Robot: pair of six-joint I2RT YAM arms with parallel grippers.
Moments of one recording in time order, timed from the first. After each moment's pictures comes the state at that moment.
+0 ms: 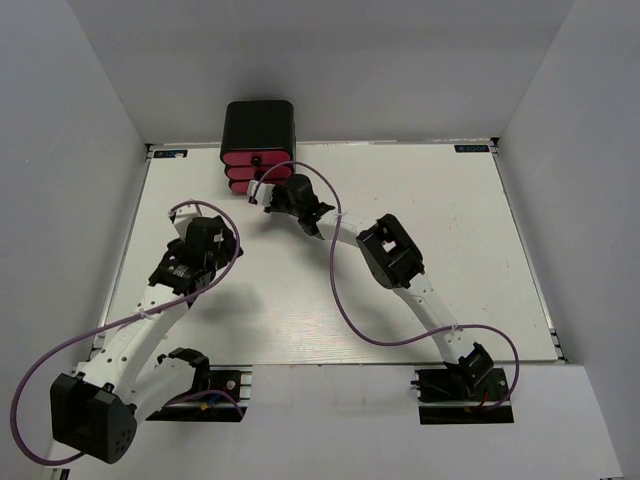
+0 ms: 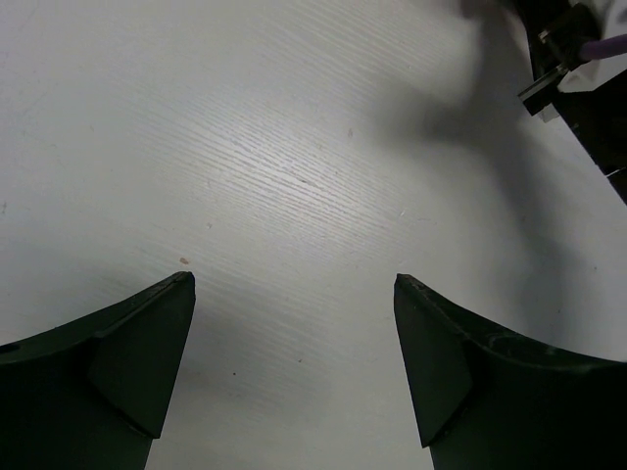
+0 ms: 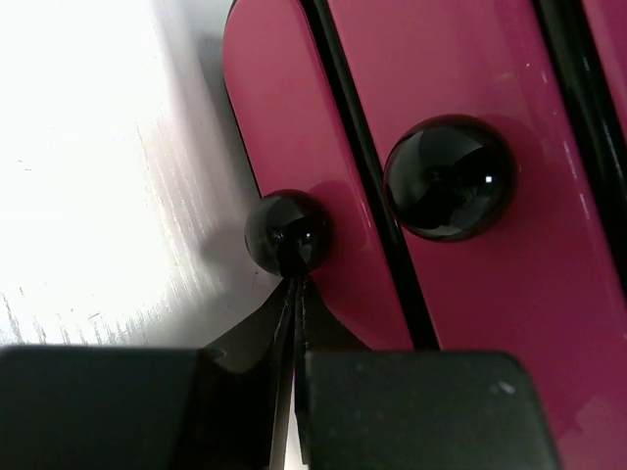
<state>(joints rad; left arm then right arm) -0.34 0.95 0.73 -0.52 -0.44 -0.68 0.76 2.66 2.04 0.36 -0.17 -0.82</state>
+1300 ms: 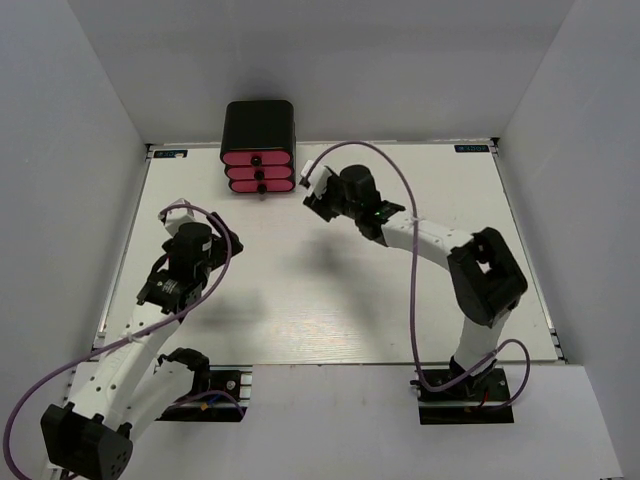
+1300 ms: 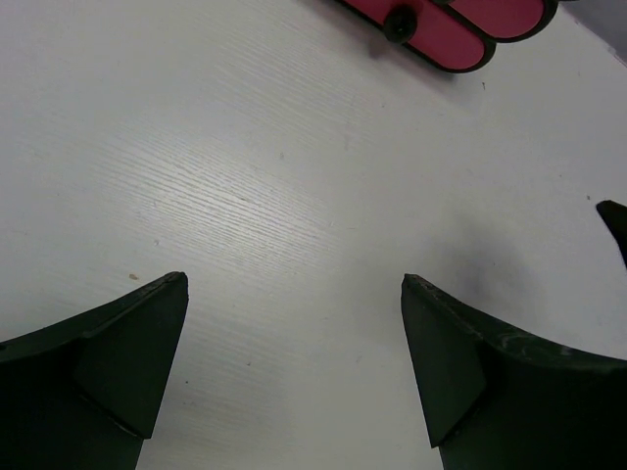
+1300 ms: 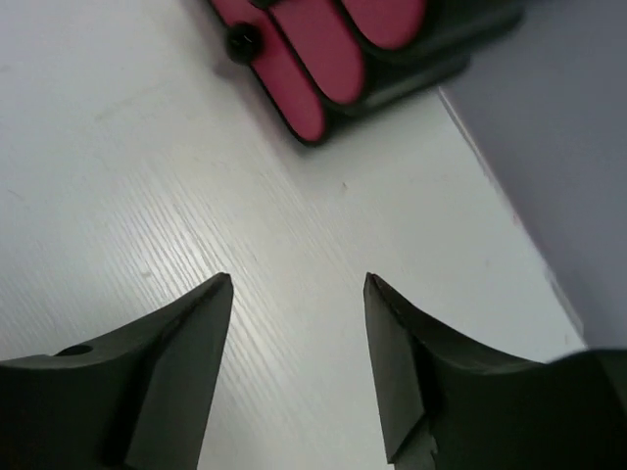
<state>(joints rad) -0.34 0.82 0.72 -0.46 -0.39 -0.69 0.69 1.83 1.25 0.22 -0.16 -0.54</state>
